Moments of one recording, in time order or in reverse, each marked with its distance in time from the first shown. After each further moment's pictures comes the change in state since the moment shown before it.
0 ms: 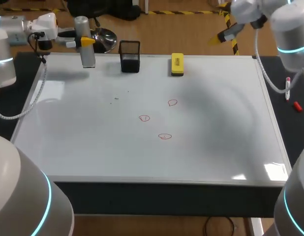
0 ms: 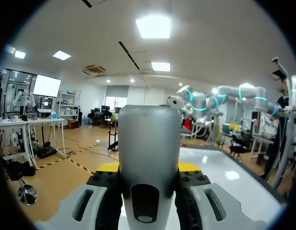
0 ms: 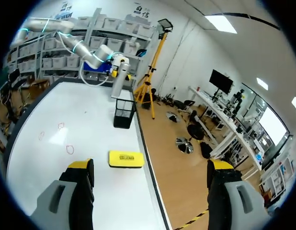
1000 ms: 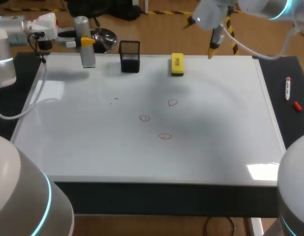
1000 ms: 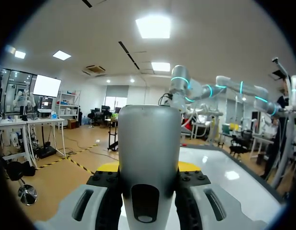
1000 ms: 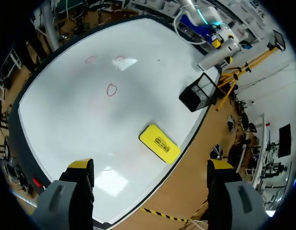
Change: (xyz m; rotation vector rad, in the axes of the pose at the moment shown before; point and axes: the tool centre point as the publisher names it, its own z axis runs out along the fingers) left arm 0.000 0.000 0.000 0.000 0.000 0.000; right arm 0.054 -0.017 0.059 0.391 0.540 -0.739
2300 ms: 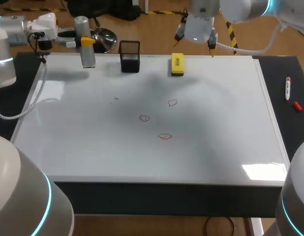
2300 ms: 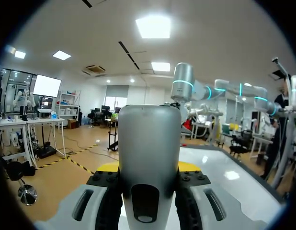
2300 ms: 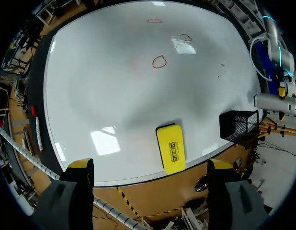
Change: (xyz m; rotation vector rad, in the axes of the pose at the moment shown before) left arm 0.000 0.000 0.000 0.000 0.000 0.000; right arm 0.005 -0.008 0.033 0.151 0.205 -0.565
